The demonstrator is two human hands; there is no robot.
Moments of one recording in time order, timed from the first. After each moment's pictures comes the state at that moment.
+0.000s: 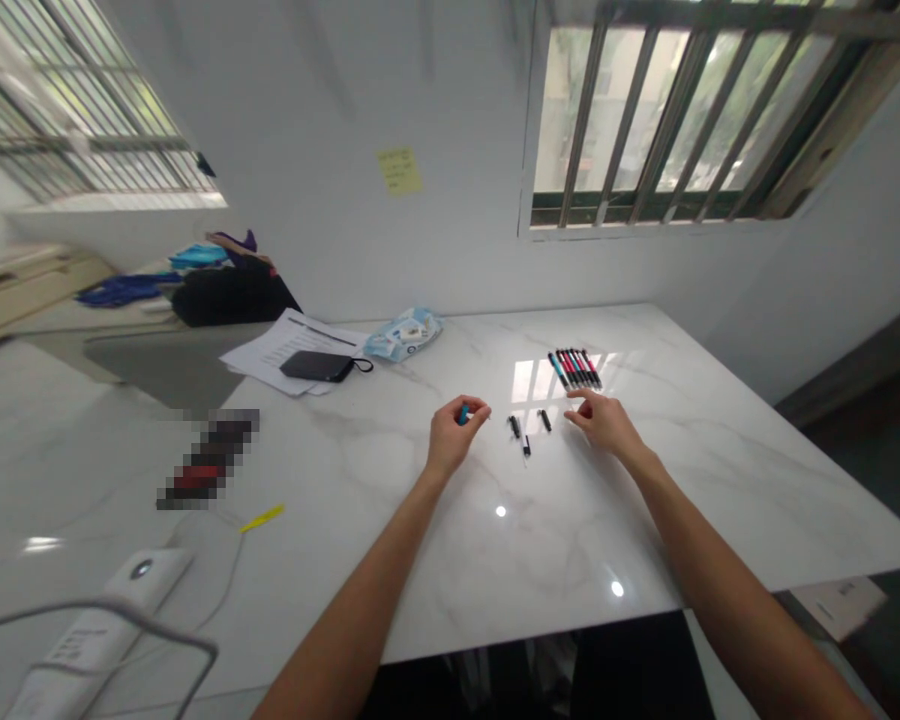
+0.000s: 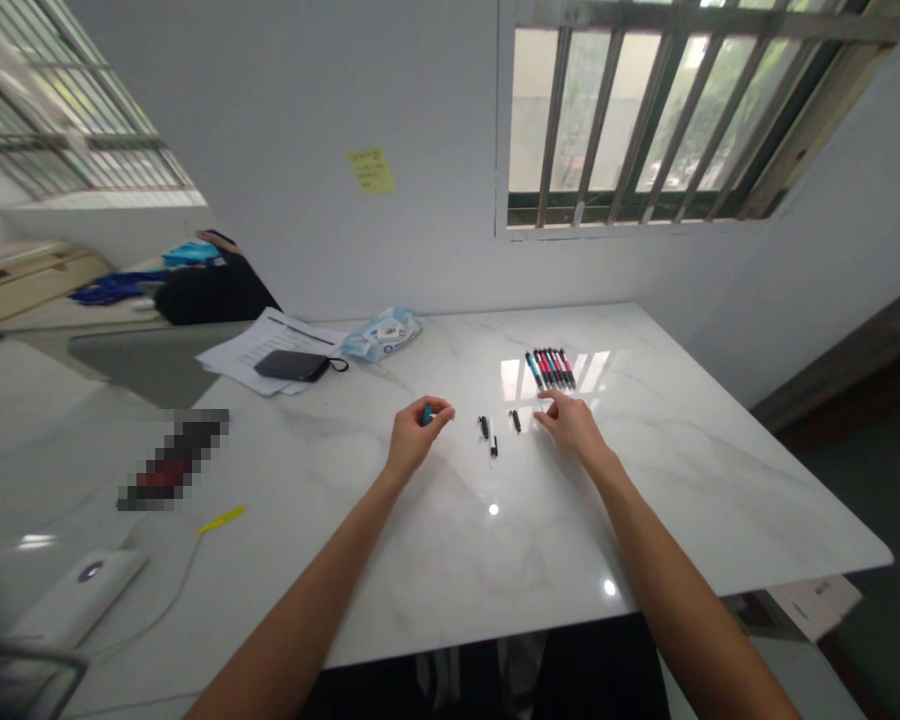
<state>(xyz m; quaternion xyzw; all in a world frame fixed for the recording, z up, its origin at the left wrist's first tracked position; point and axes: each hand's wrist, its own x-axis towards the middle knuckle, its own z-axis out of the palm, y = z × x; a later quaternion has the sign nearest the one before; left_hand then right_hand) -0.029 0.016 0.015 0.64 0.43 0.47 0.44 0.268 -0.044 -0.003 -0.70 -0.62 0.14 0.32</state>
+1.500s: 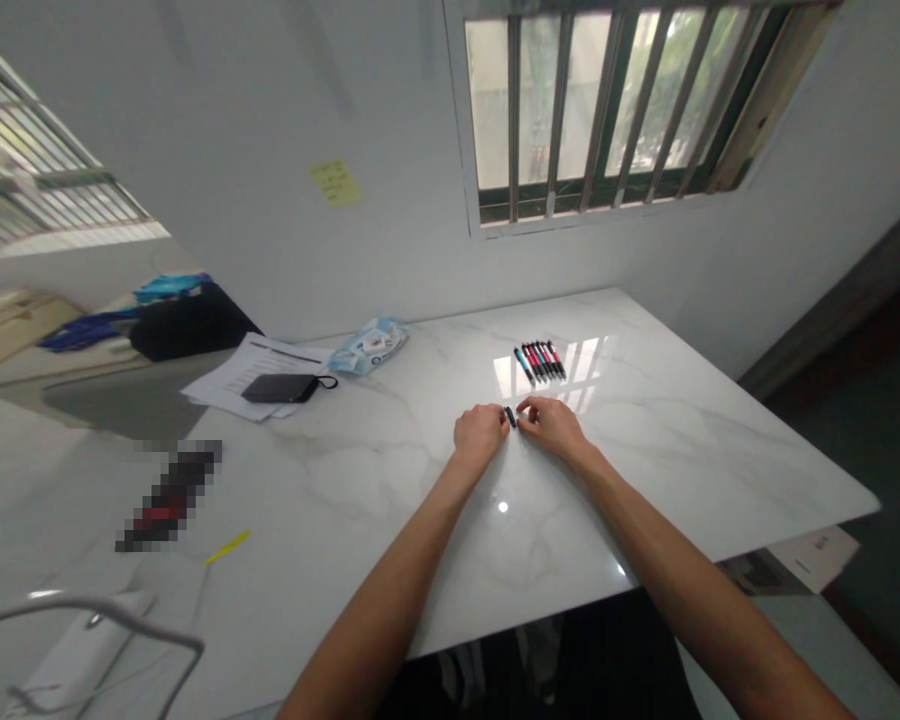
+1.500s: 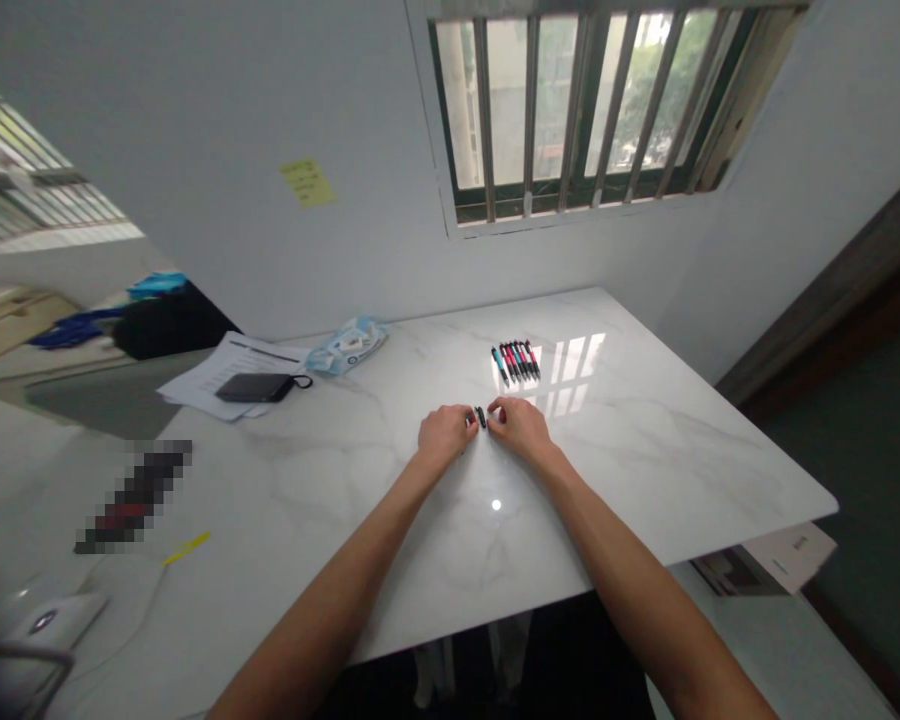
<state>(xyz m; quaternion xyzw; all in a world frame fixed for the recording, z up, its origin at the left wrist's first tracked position) 0.079 0.008 0.019 0.84 0.52 0.05 0.09 0.244 -0.041 -0.014 -0.70 -0.63 0.15 0.28</state>
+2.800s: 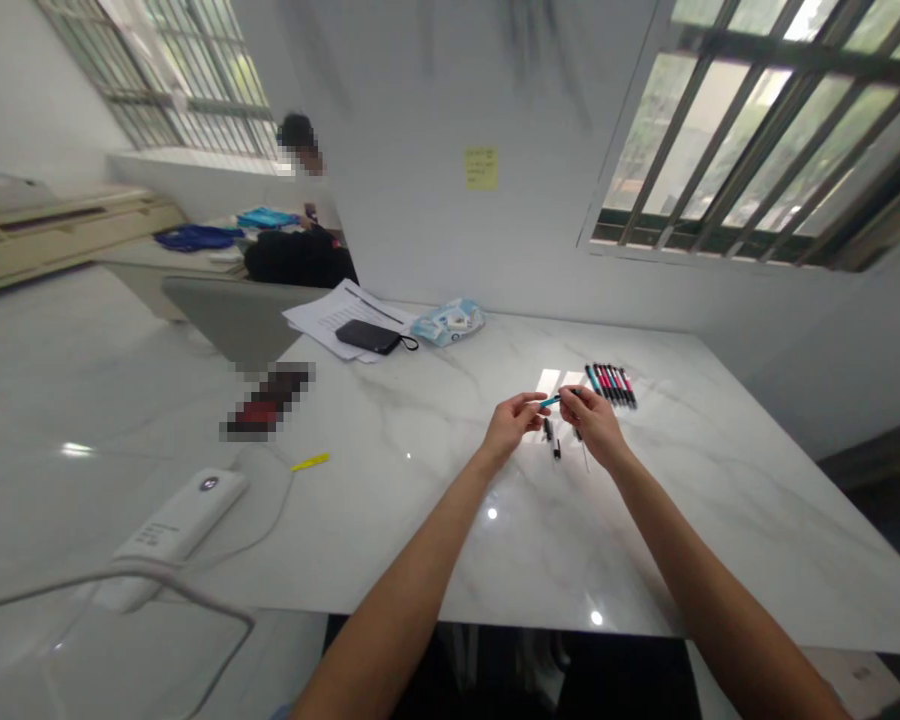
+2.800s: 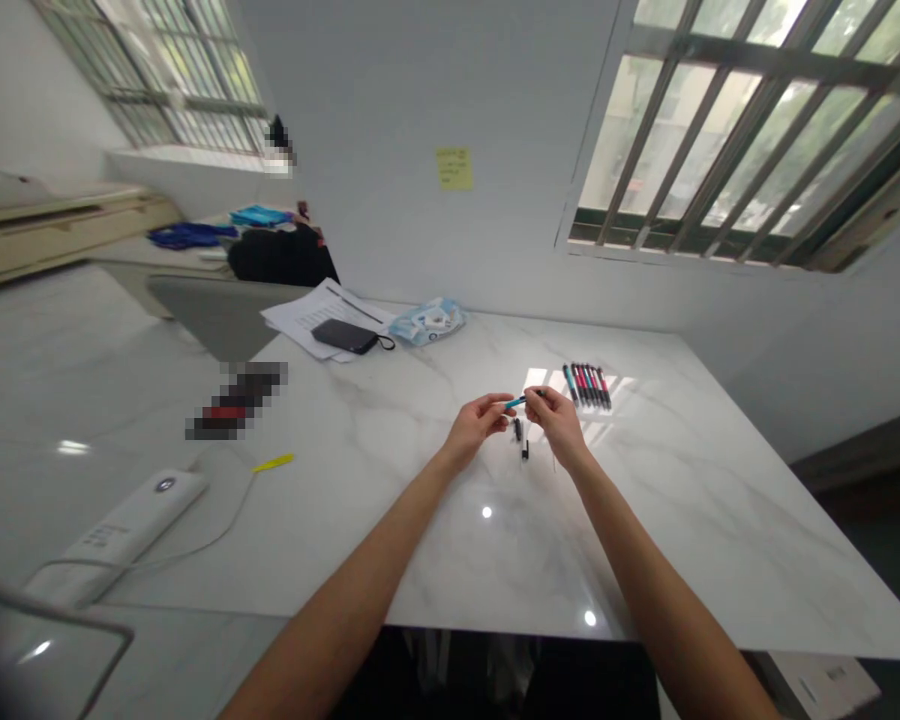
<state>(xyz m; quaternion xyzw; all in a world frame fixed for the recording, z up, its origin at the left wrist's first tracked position) -0.001 0.002 0.005 0.46 0.31 0.46 0.69 0.170 -0.019 0.019 -0.47 -0.45 0.46 0.60</state>
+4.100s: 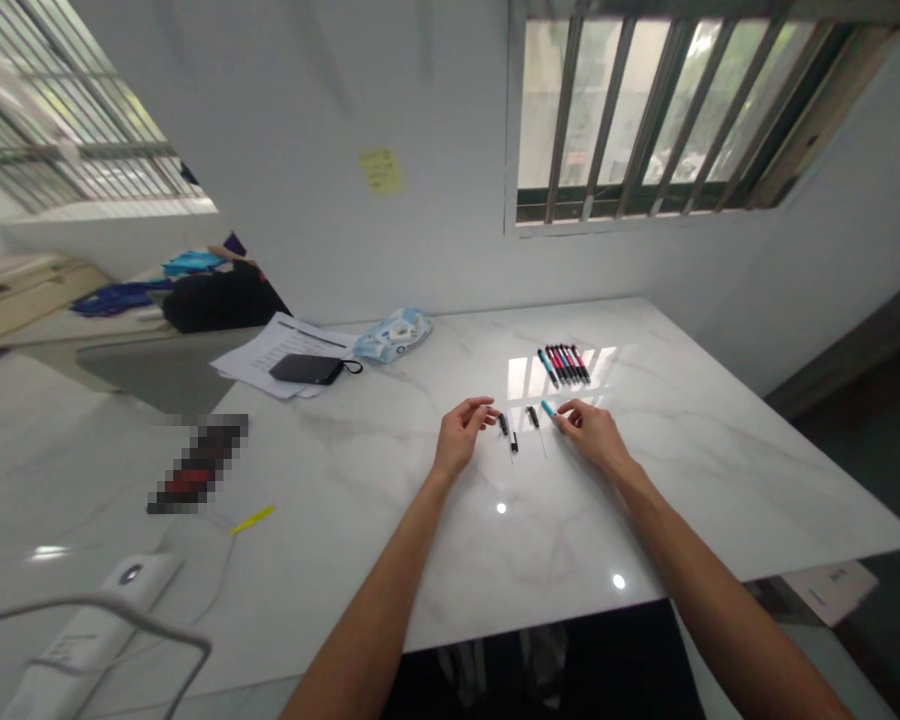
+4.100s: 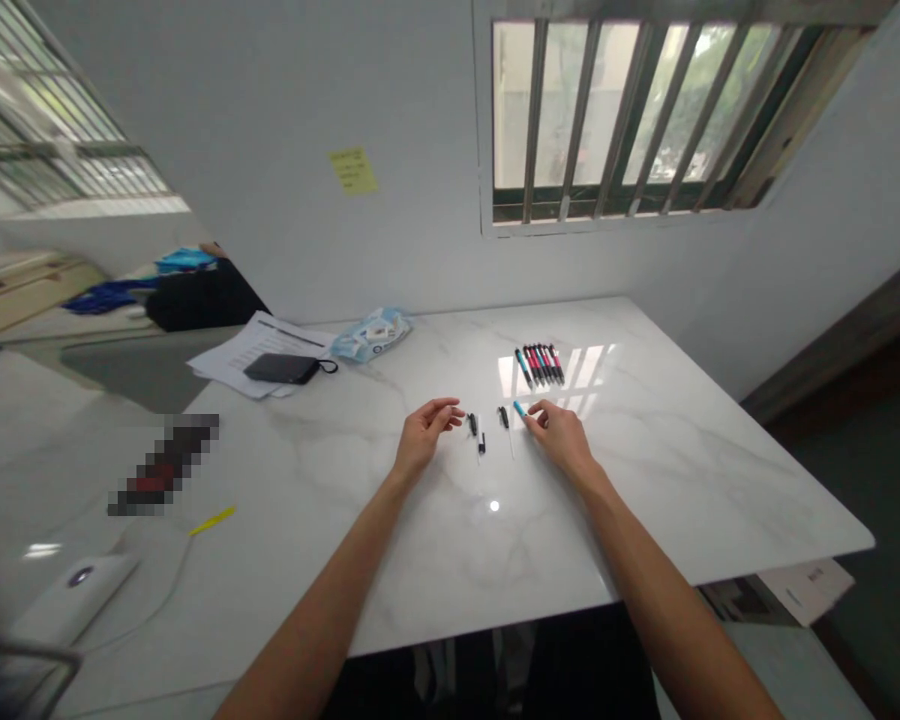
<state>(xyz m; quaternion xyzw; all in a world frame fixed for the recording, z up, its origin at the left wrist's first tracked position) -0.001 0.007 0.002 0.60 0.38 0.45 0.54 0.264 -0.060 -0.032 -0.71 -0.60 0.14 0.34</state>
